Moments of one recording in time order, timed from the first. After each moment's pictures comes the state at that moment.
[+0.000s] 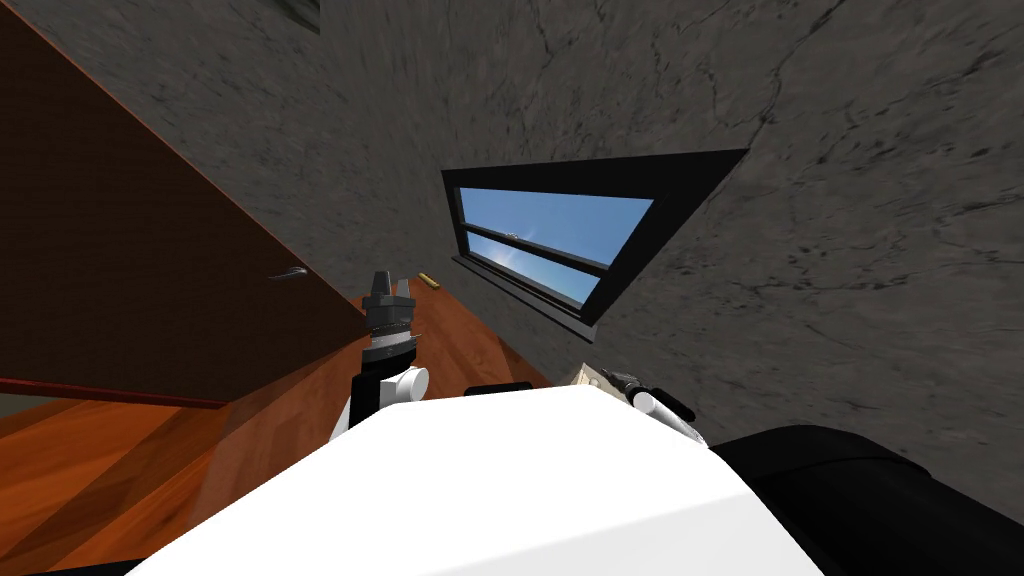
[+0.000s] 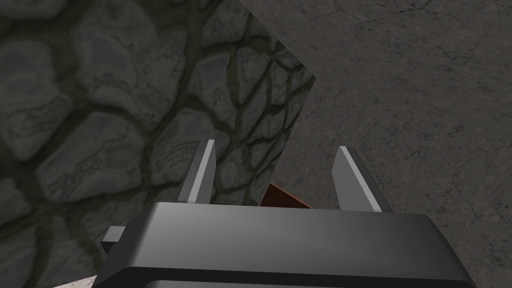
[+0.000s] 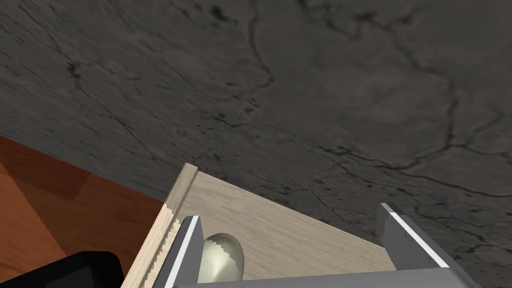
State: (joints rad) left arm 0.47 0.00 -0.04 -2.24 0.09 -0.47 -0.13; right arm 0.48 -0.34 -0.48 -1.42 -0.77 0.45 -0.97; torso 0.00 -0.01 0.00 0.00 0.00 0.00
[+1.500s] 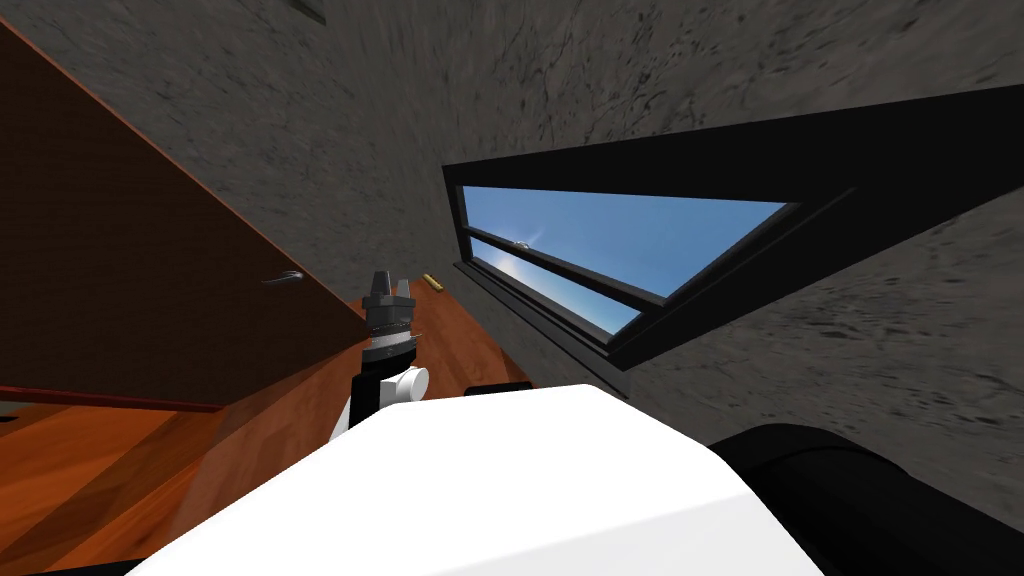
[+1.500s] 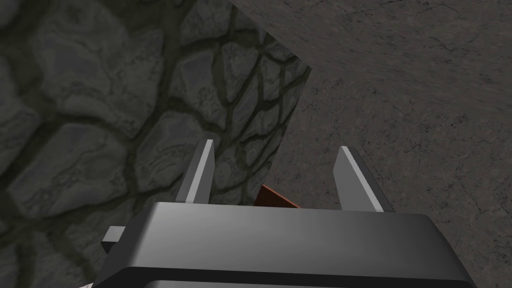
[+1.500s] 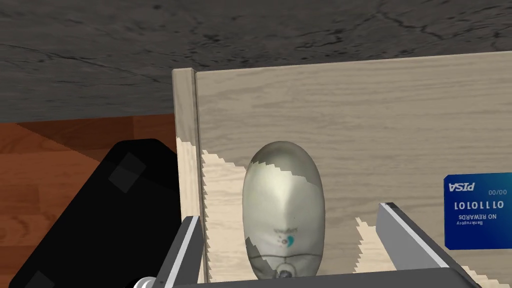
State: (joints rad) left arm 0.47 0.00 -0.04 -2.24 0.09 -0.47 -0.13; right arm 0.65 -0.28 -0.55 -1.18 -0.98 0.63 -1.15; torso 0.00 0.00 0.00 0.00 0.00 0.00
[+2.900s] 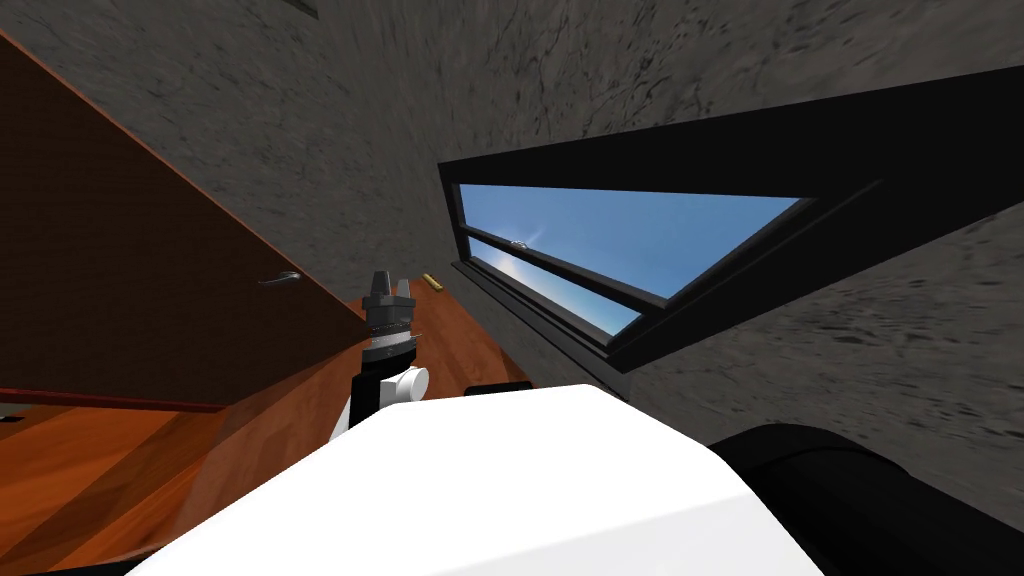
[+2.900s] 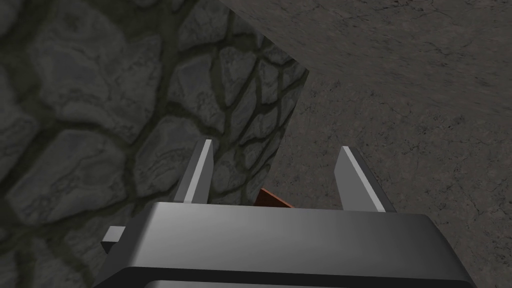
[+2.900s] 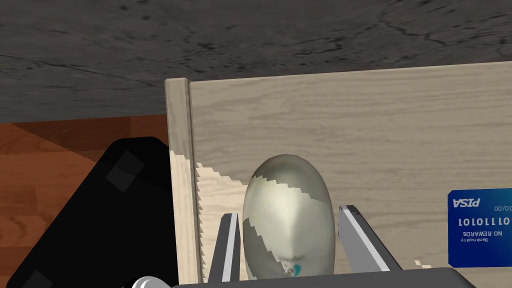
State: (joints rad) left arm 0.47 0.00 -0.04 -2.24 0.09 -0.47 -0.13; right arm 0.64 -0.27 -0.55 -1.16 -0.99 0.62 -1.13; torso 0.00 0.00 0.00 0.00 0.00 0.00
